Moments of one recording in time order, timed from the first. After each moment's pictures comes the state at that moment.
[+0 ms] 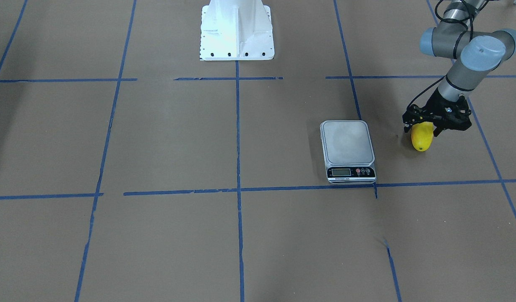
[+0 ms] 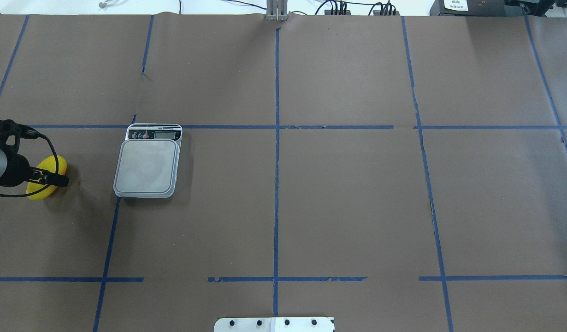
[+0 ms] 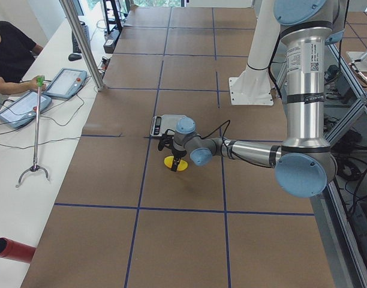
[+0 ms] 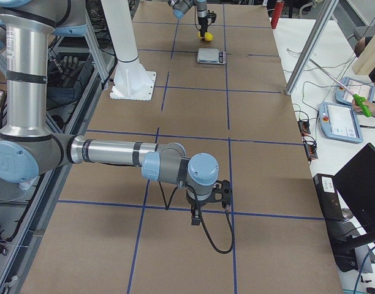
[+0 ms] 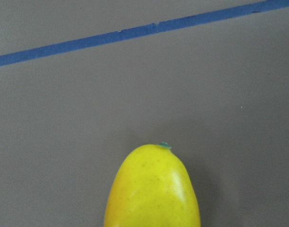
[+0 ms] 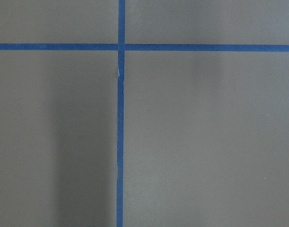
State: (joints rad) left arm -0.83 -1.49 -1.66 -2.30 -1.98 -0.76; right arm 1.64 -1.68 1.67 -1.68 2.35 -0.13
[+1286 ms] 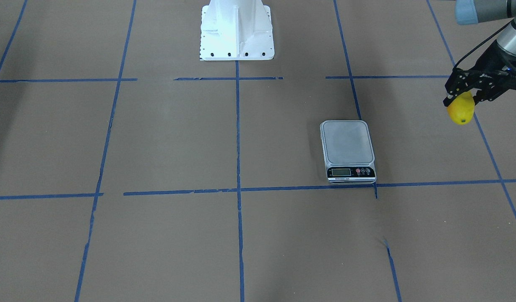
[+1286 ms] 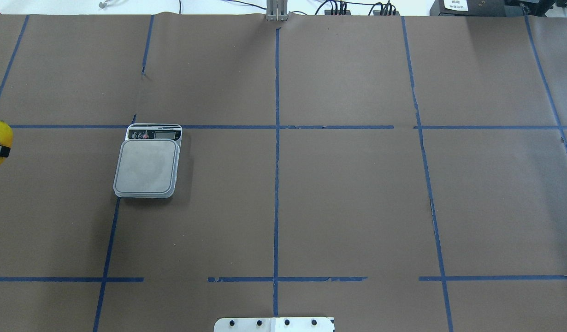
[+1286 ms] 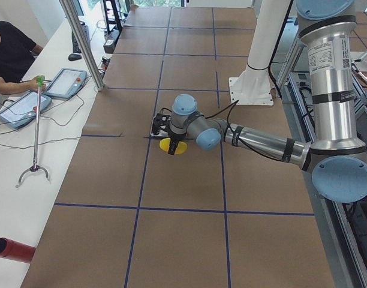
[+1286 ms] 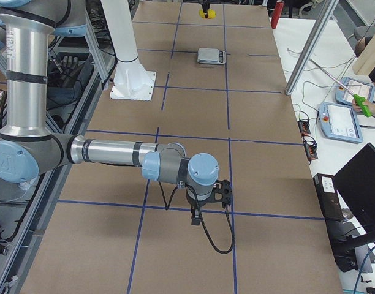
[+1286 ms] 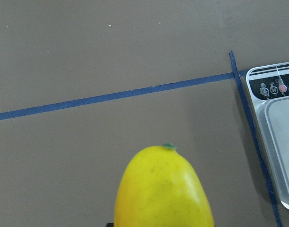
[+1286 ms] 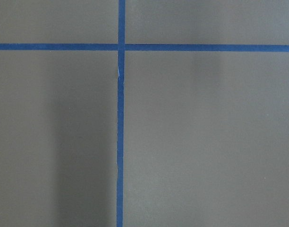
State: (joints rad) left arm -1.15 -1.42 -2.01 -1.96 -2.23 -0.58; right arm 1.64 -1.68 1.67 -1.68 2.35 -0.13
